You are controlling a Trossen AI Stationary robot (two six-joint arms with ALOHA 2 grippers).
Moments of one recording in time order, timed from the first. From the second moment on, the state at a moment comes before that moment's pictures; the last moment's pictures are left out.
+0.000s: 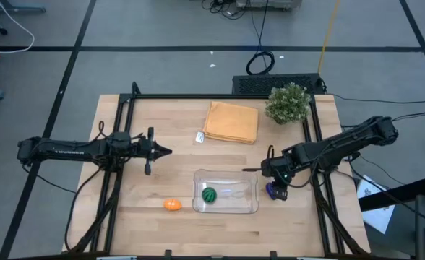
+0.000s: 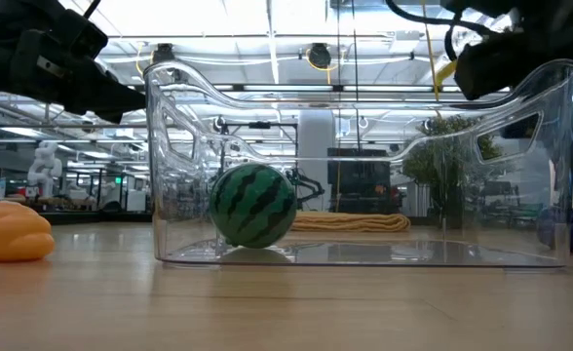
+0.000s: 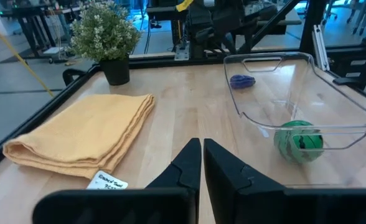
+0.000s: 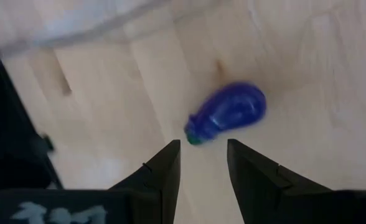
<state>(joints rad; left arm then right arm) 0.09 0.50 0.12 0.20 0.08 0.09 0.25 1.28 0.79 -0.83 -0.29 0.65</state>
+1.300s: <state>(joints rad) 0.09 0.50 0.12 0.21 0.08 0.18 0.28 1.23 0.79 -0.88 -0.18 1.21</state>
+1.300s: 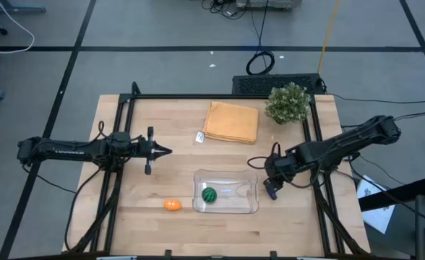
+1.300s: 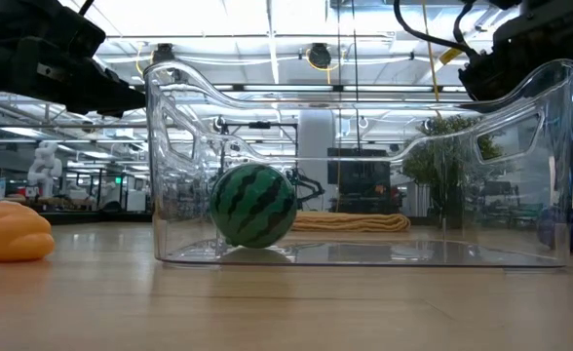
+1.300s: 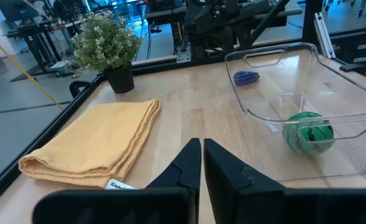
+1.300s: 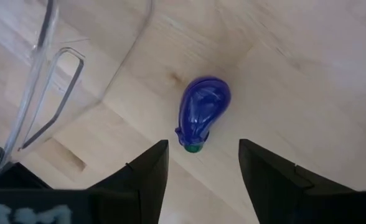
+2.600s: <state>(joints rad) 0.09 0.50 0.12 0.19 0.08 0.18 0.39 1.29 0.58 -0.54 -0.10 1.43</state>
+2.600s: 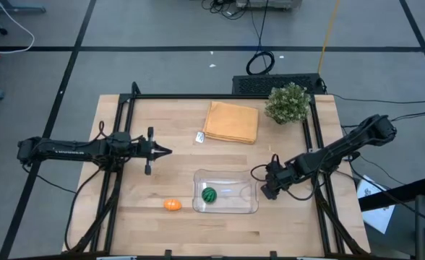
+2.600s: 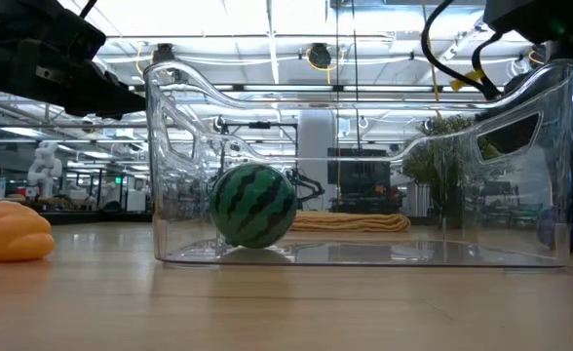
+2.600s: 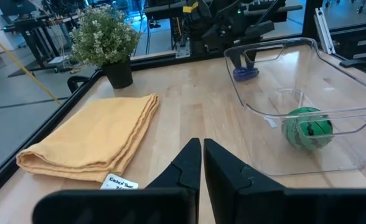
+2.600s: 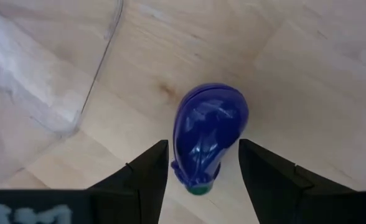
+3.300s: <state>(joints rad) 0.09 0.50 0.12 0.18 0.08 0.18 0.39 1.29 0.48 -0.41 -0.10 1.43</state>
